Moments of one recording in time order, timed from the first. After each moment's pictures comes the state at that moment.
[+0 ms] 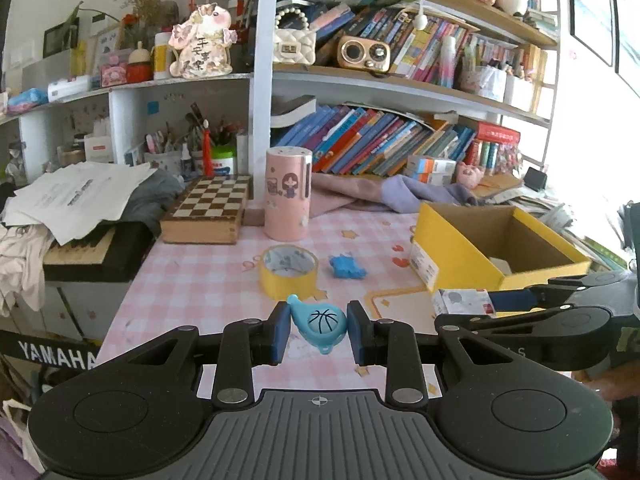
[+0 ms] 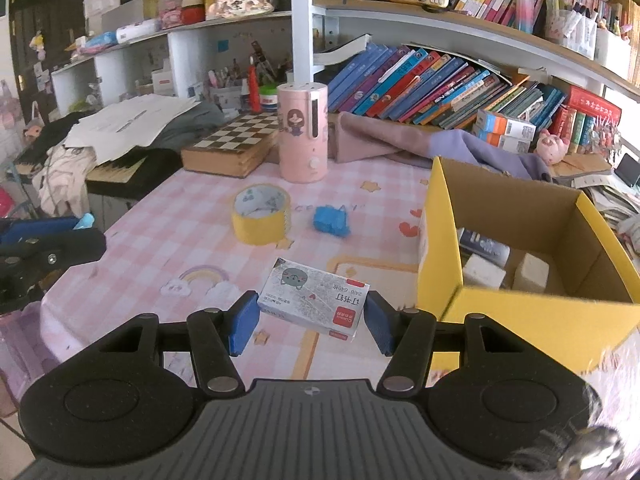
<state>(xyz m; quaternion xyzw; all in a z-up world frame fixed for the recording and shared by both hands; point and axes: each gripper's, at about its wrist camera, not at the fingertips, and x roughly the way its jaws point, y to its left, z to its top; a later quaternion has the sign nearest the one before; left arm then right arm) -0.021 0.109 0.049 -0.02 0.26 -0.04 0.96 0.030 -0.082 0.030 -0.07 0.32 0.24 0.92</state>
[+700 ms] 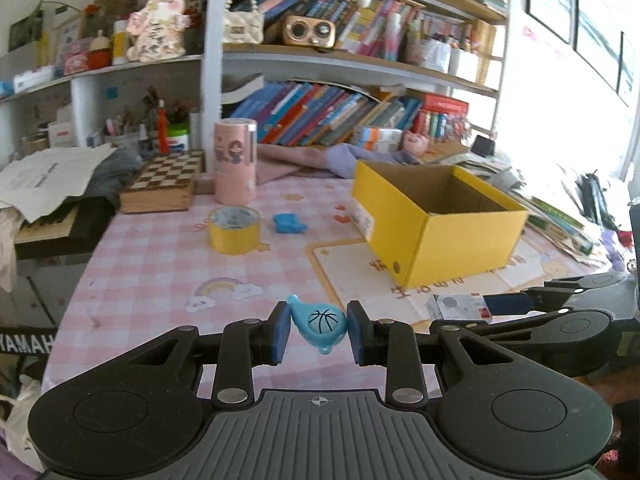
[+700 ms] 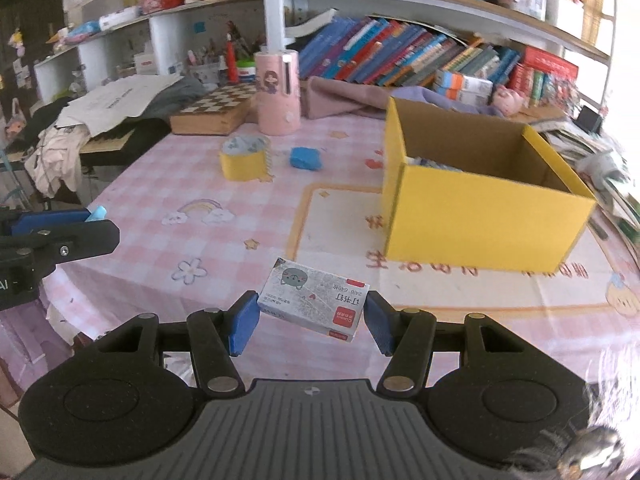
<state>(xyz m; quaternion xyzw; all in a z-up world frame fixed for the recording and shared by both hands) -0.071 0.076 0.034 -0.01 0.28 -0.11 0.95 -0.046 -0.124 0.014 -0.06 0.35 0.18 0.92</state>
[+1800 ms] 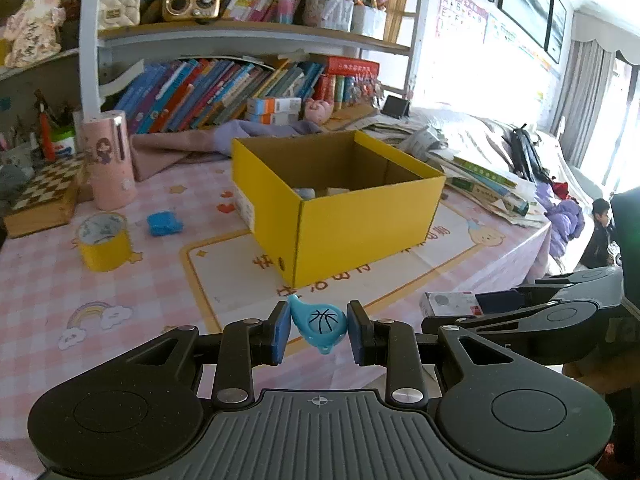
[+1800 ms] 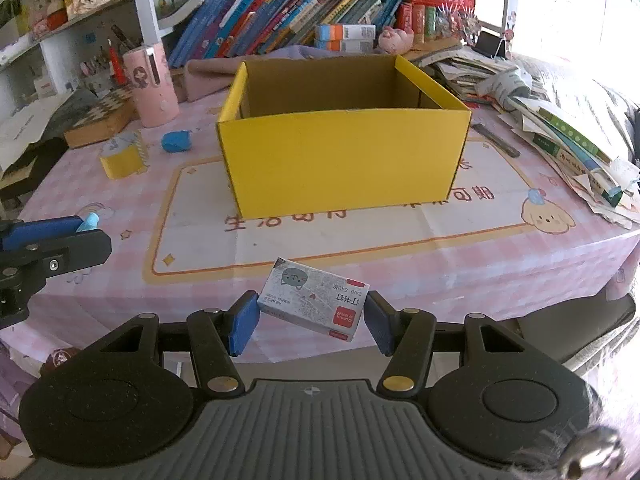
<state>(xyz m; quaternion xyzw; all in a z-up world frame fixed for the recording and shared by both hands) -0.024 -0.016 0.019 0.02 0.31 -0.23 0.92 -0.027 -0.223 -0.001 0.00 0.40 0.06 0.91</state>
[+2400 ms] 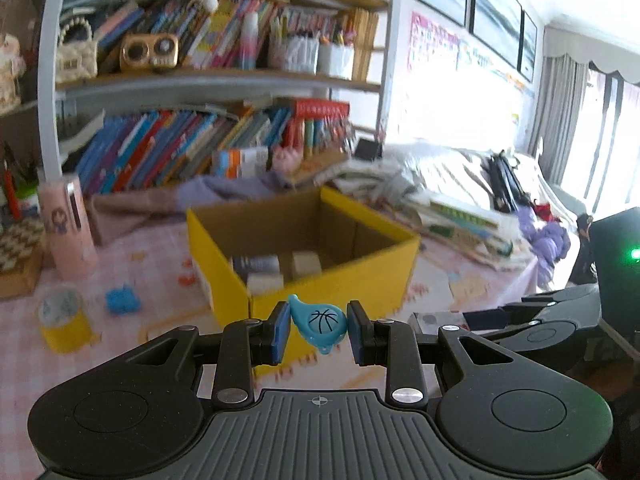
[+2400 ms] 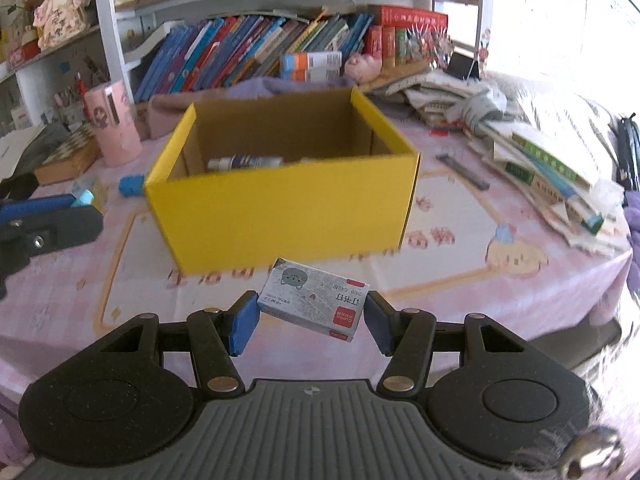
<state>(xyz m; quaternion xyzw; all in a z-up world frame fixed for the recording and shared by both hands) 0.015 -0.064 0.047 0.02 0.24 -0.26 0.94 0.019 -0.272 0.019 0.00 0.36 0.04 0.93</state>
